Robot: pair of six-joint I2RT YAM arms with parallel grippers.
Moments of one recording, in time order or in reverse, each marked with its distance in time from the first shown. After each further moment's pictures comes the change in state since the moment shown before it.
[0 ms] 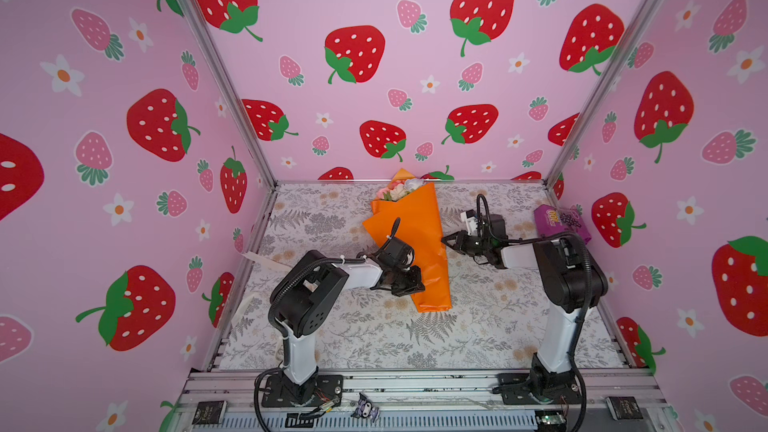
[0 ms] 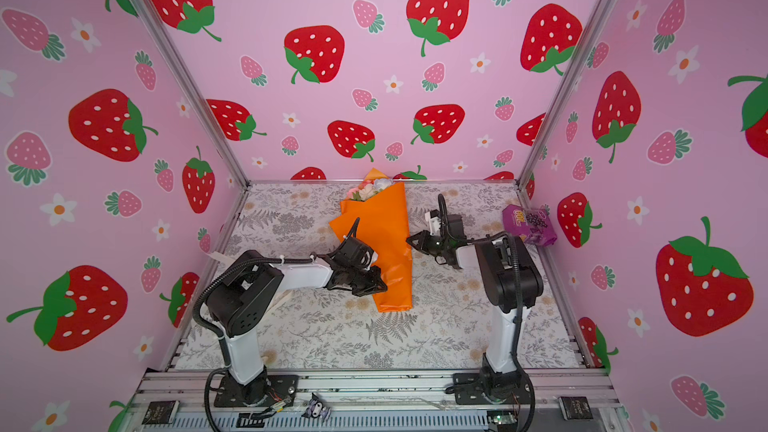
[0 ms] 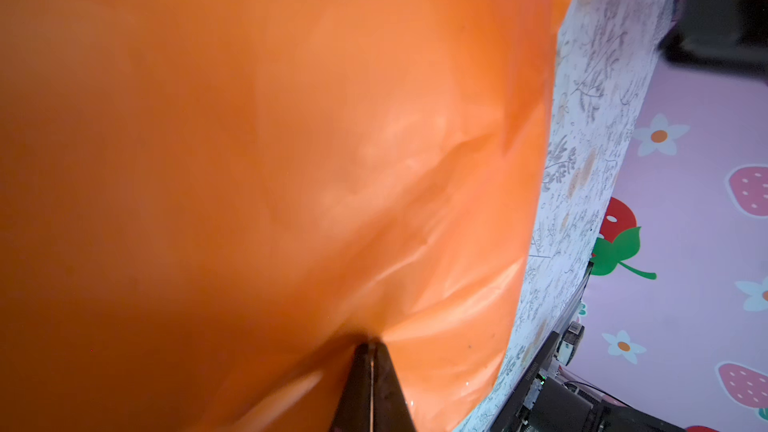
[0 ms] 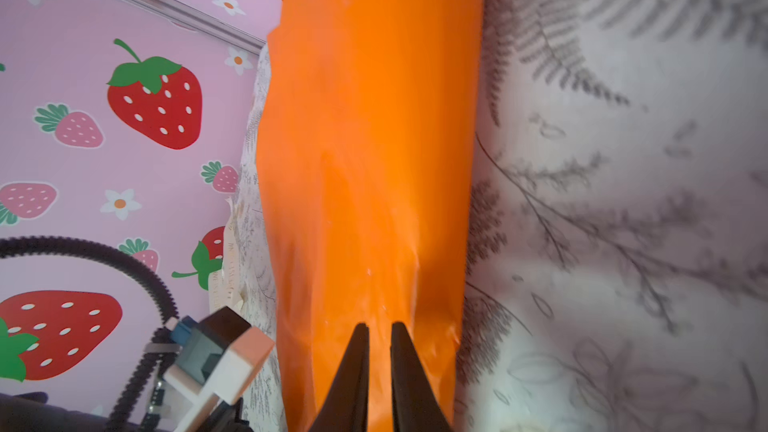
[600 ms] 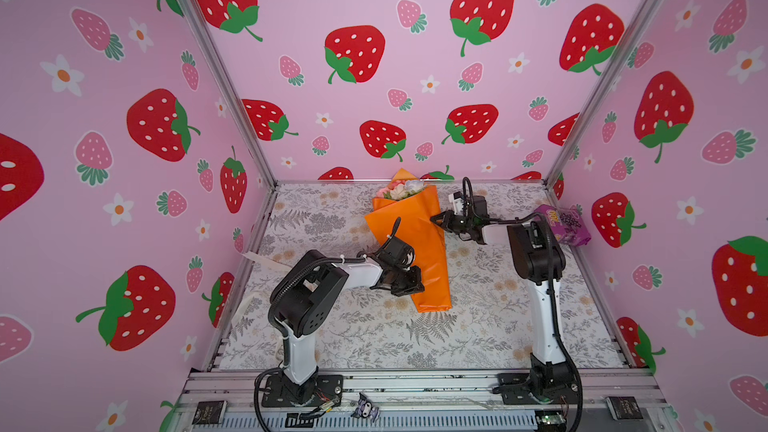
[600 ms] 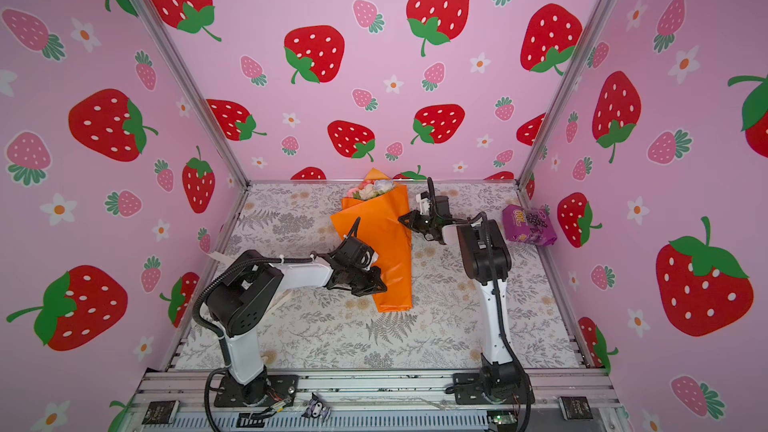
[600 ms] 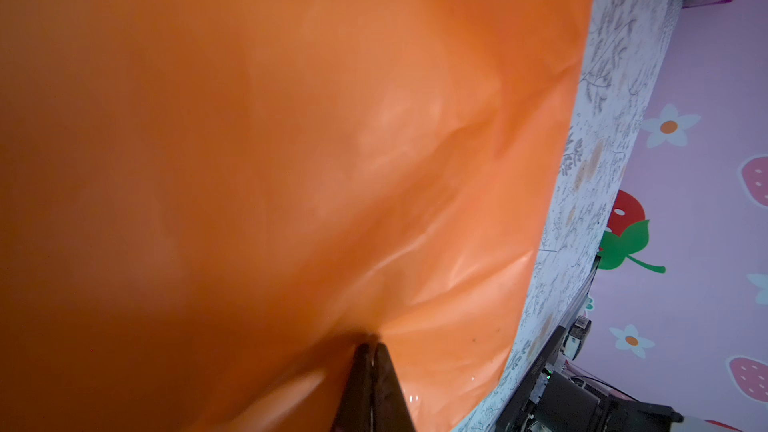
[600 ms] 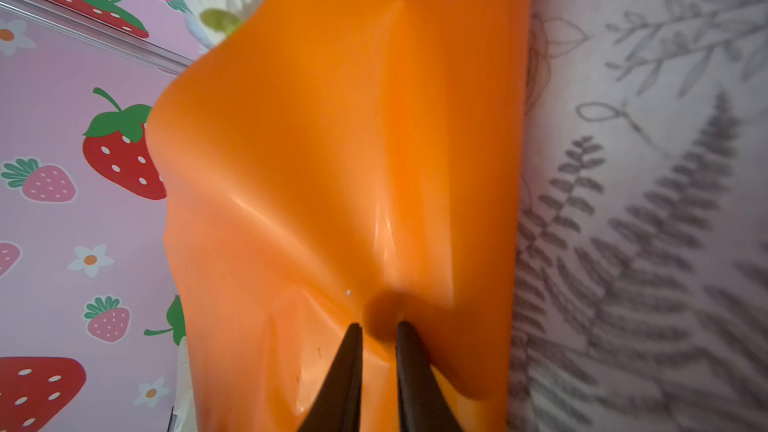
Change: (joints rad) left arm 0.001 0.001 0.007 -0.024 0.004 0.026; right arm -0.007 0.418 0.531 -0.061 0.015 0.040
